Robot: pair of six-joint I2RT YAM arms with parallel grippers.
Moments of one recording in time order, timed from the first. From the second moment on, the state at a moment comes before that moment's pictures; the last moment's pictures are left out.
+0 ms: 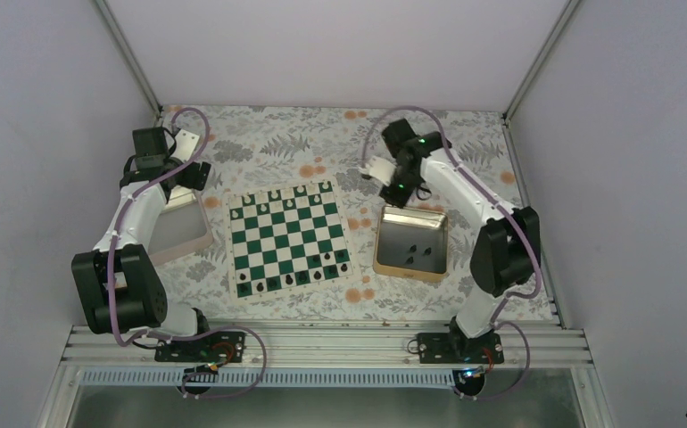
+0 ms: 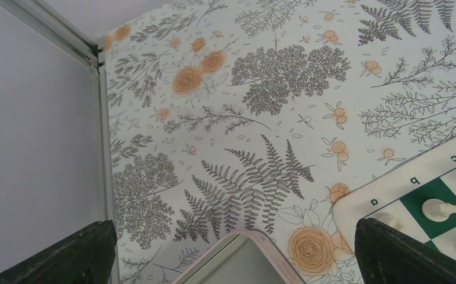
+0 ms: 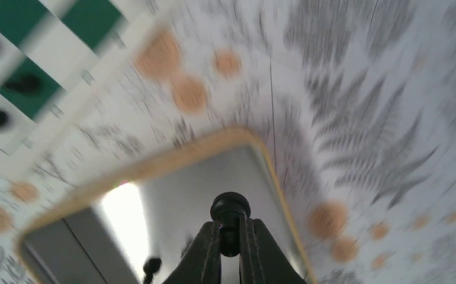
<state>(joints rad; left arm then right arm) 0.19 1.44 1.06 -0.36 0.11 0.48 0.39 1.74 1.45 -1.11 -0.05 -0.60</state>
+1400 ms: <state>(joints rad) 0.16 1.44 1.06 -0.35 0.09 0.48 1.17 2.48 2.30 -1.17 -0.12 -0.65</state>
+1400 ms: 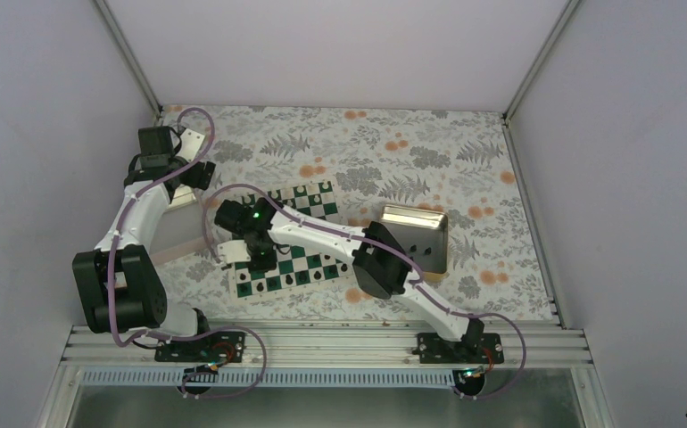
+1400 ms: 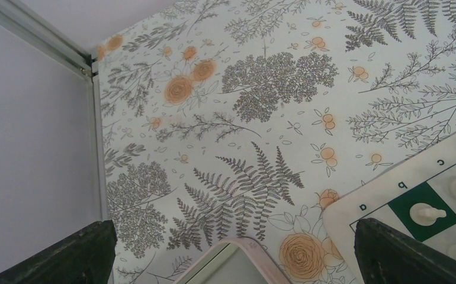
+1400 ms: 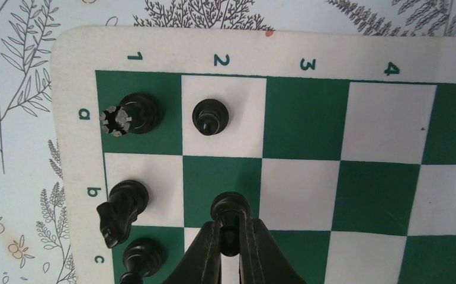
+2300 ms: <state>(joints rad) 0.16 1.43 1.06 -0.35 0.09 0.48 1.17 2.49 2.26 -1.17 -0.14 -0.67</state>
